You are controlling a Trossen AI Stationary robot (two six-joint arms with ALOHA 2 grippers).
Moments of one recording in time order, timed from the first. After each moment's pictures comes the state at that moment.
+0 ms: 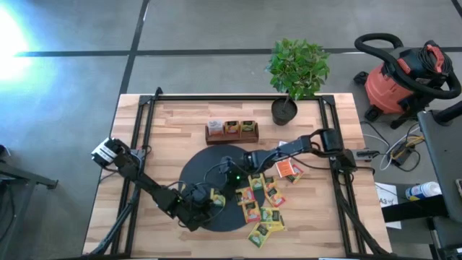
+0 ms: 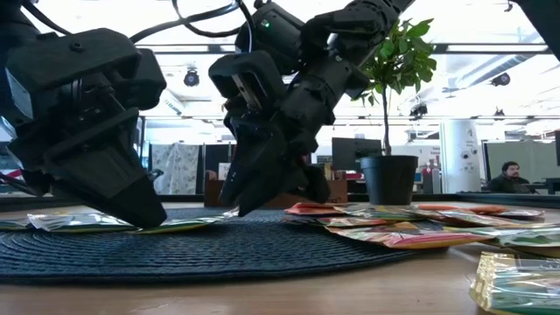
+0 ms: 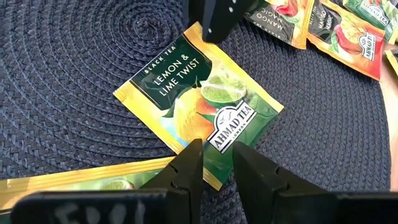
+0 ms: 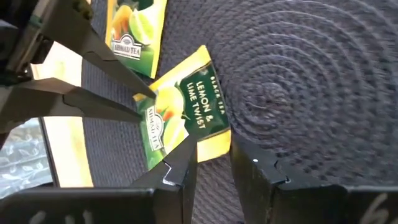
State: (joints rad) left arm -0.64 1.79 0.86 -0.08 -0.57 -1.26; right arm 0.10 2.14 1.38 -0.16 -0.32 0.81
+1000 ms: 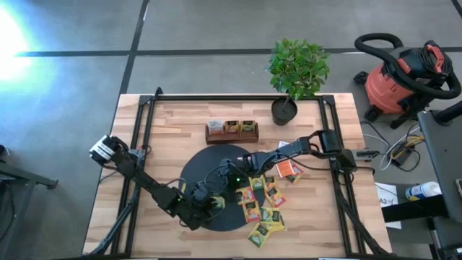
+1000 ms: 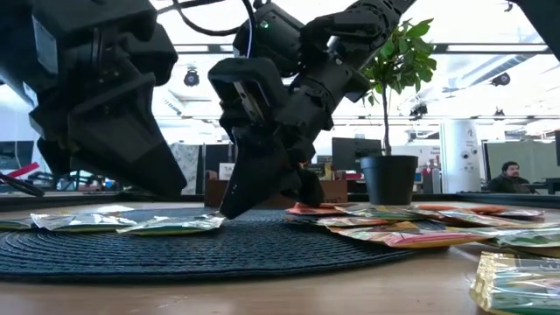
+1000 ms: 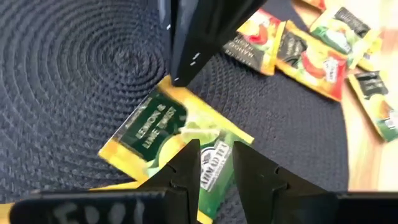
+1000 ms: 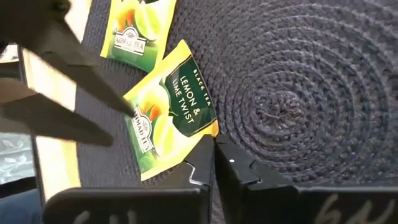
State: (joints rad) left arm -0.63 1.74 0.89 -0.08 -0.59 -1.21; right arm 0.11 2.15 1.38 -0.14 -0.30 0.74
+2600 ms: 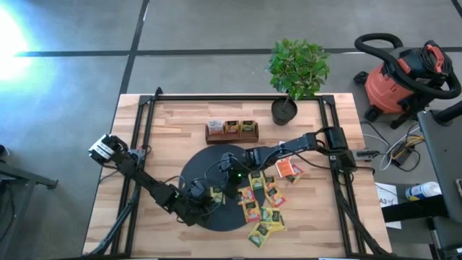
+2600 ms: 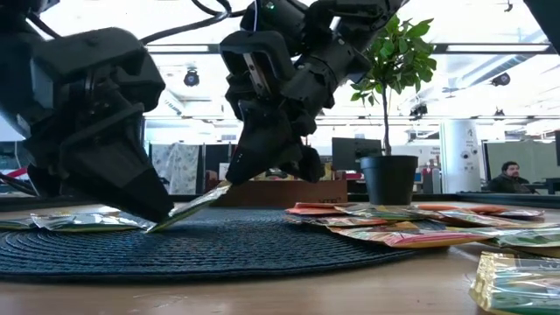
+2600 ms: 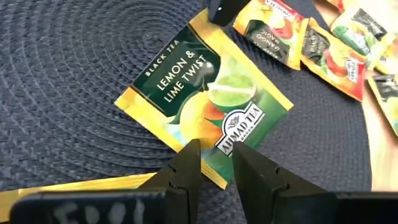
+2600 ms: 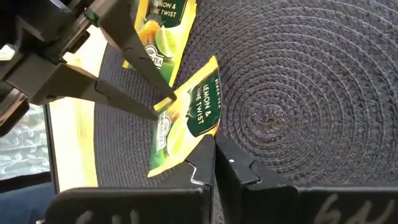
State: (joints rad) left arm -0.63 1.73 0.77 0.05 -0.58 -1.26; right arm 0.09 2.08 1.39 -0.19 -0.30 0.69
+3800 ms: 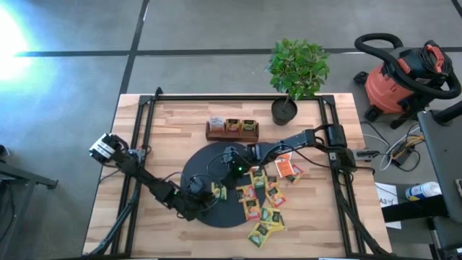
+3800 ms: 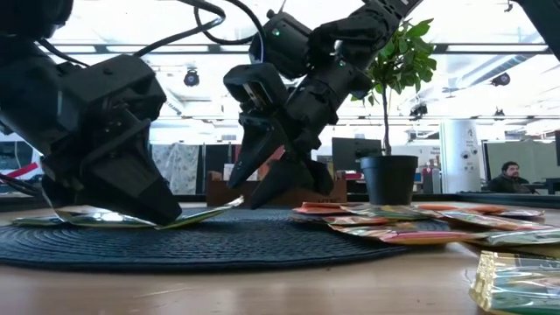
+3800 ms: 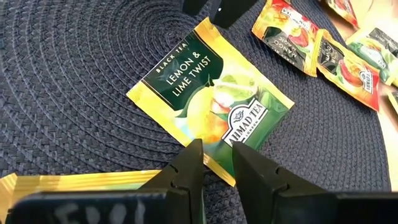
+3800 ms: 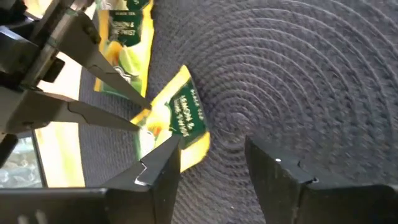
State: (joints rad) left arm -0.59 1.73 0.70 0.15 -0.61 -1.23; right arm 0.03 2.08 1.32 -0.14 -0.29 0.81
